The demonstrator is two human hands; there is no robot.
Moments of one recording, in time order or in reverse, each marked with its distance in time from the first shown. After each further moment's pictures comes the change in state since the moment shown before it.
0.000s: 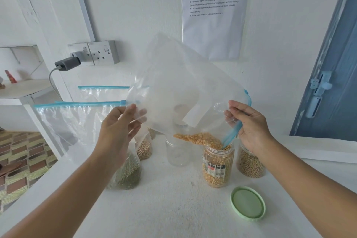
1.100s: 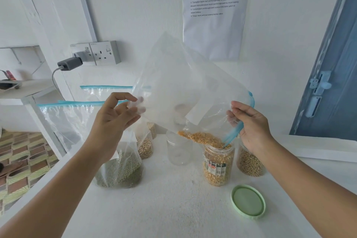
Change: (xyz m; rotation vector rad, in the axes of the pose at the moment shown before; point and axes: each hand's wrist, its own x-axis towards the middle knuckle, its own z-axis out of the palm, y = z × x) left_hand 0.000 0.018 -0.020 0.142 -0.231 0.290; right_hand -0.002 0.004 -0.006 -0.012 0.024 -0.043
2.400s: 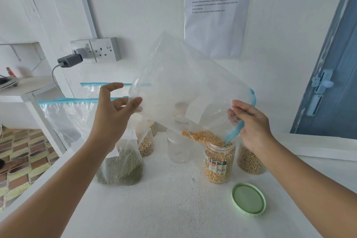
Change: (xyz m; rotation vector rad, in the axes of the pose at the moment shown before) left_hand 0.015 -0.007 -0.001 0.248 0.153 0.025; right_hand 0.001 0.005 0.000 0.045 0.026 0.018
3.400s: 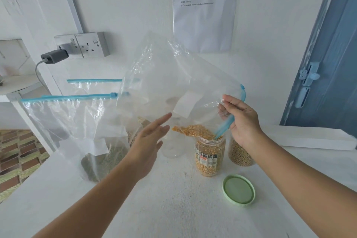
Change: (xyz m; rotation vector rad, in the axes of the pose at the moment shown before) left_hand -0.058 -0.040 0.079 -0.425 -0.386 -0.457; right_hand -0.011 -0.002 0.002 0.012 -0.002 0.009
